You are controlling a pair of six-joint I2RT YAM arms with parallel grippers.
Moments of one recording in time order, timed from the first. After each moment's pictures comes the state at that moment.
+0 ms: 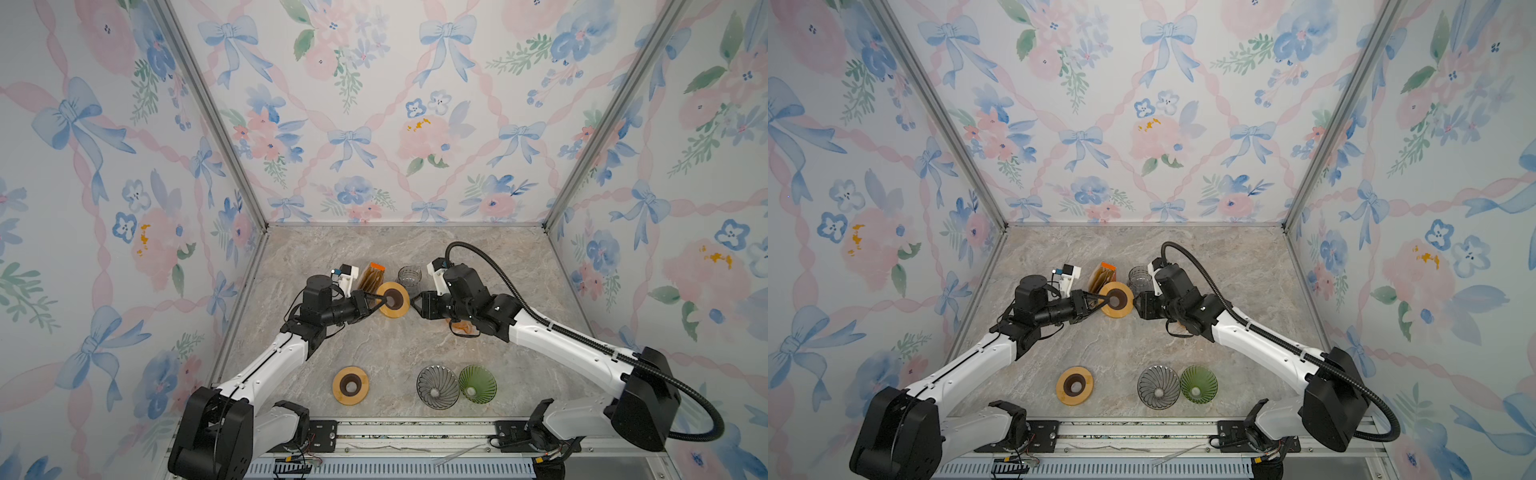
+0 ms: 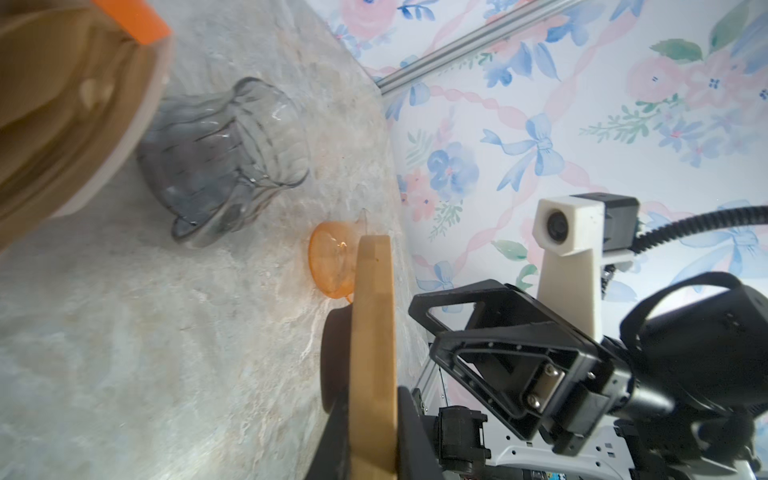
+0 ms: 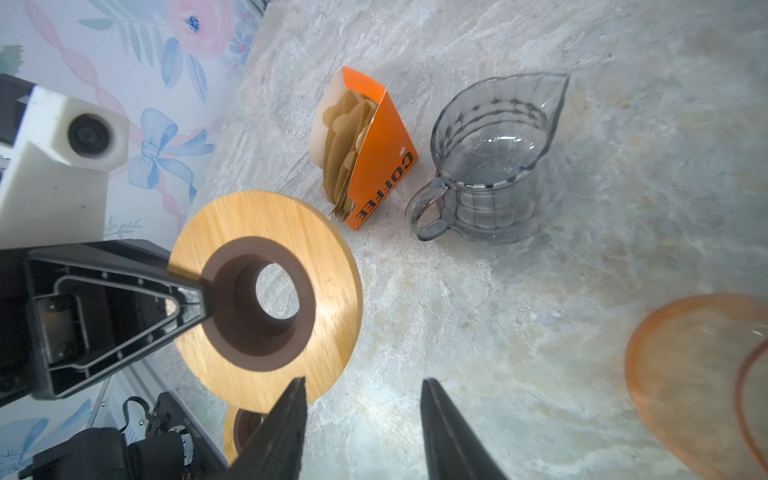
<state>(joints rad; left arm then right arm) -0.34 1.16 0.62 0.20 0.74 -0.92 0.75 1.34 1.04 -0.35 -0.12 0.62</state>
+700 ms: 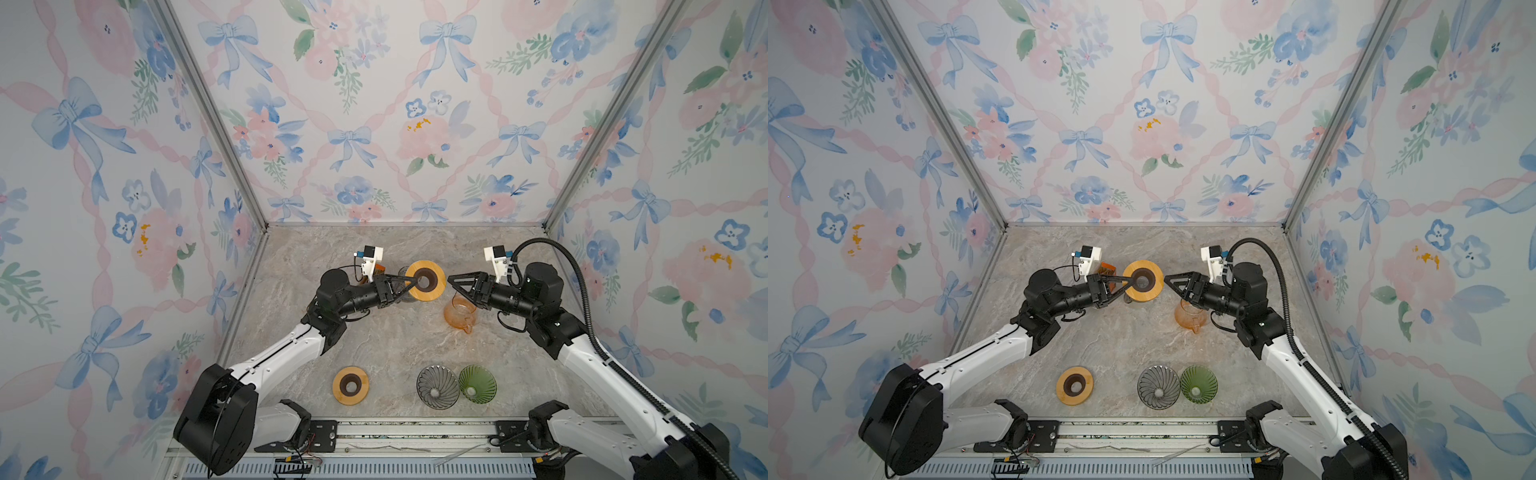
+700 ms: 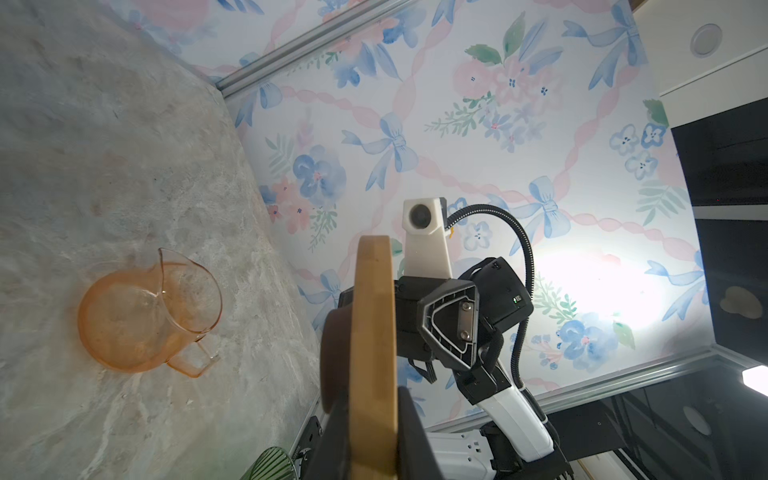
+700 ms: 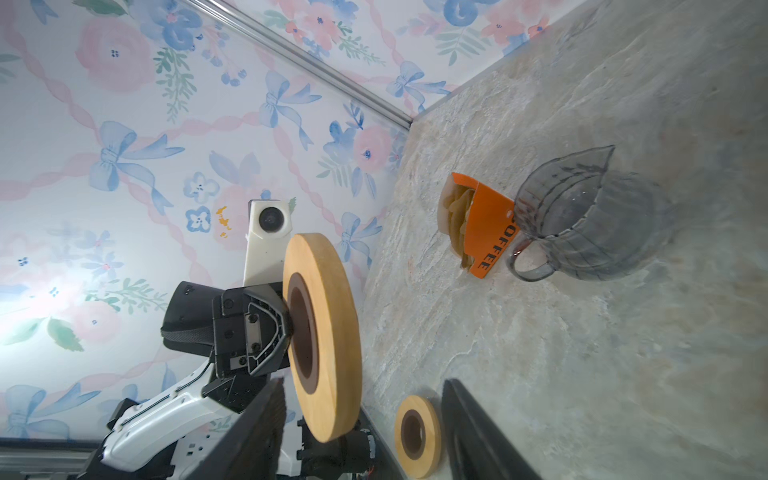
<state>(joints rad) -0.53 1.27 0.72 0.63 0.71 -1.21 0.37 1.03 0.79 0.04 -0.69 0.96</state>
